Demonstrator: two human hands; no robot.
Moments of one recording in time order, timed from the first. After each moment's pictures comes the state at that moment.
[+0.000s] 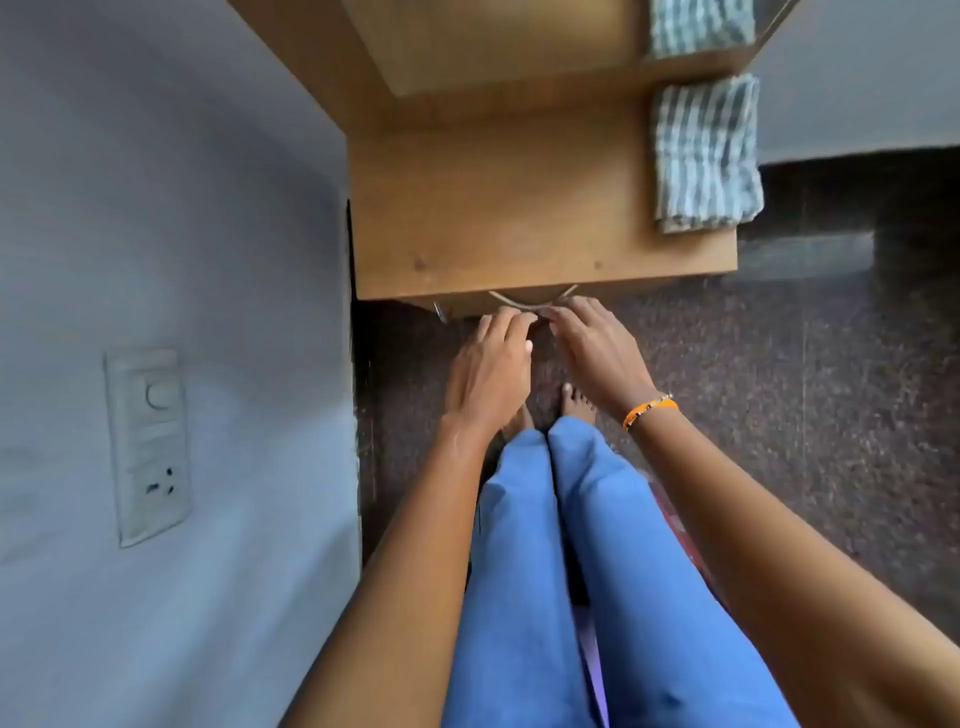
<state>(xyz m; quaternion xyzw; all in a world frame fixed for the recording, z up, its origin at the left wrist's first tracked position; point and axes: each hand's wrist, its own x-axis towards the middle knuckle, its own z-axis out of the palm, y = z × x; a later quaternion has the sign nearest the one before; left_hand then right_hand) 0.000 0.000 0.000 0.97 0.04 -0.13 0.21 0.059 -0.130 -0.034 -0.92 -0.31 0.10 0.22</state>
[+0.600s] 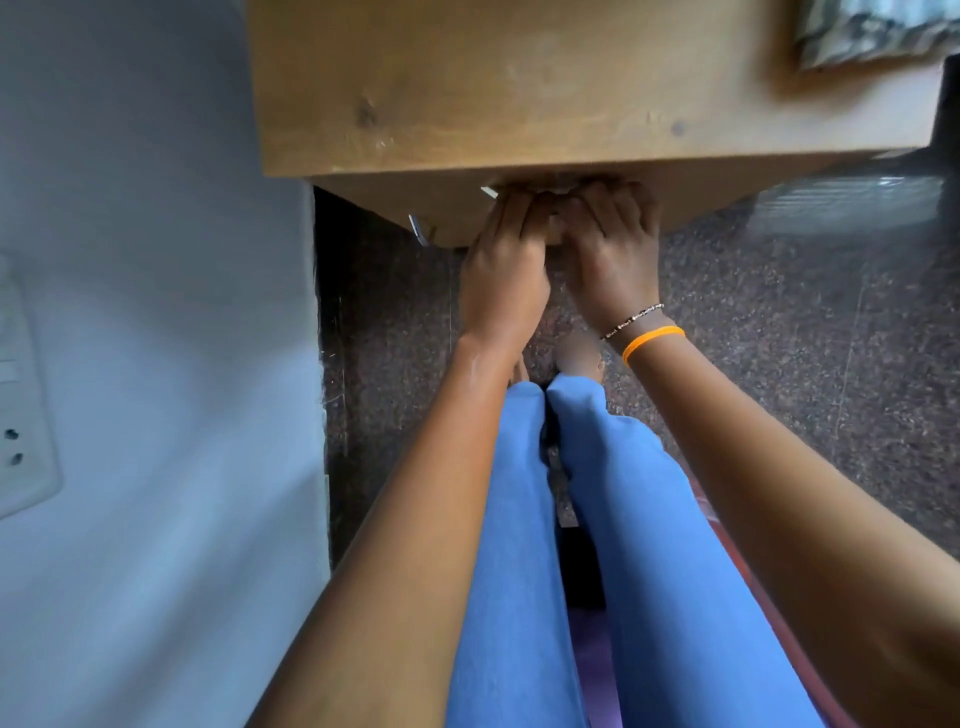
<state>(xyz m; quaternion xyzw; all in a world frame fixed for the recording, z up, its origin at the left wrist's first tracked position) 0.026 -0.011 -0.106 0.97 0.13 -0.03 0.21 0.075 -0.112 -0.148 -0.92 -0.30 -0.14 0.19</state>
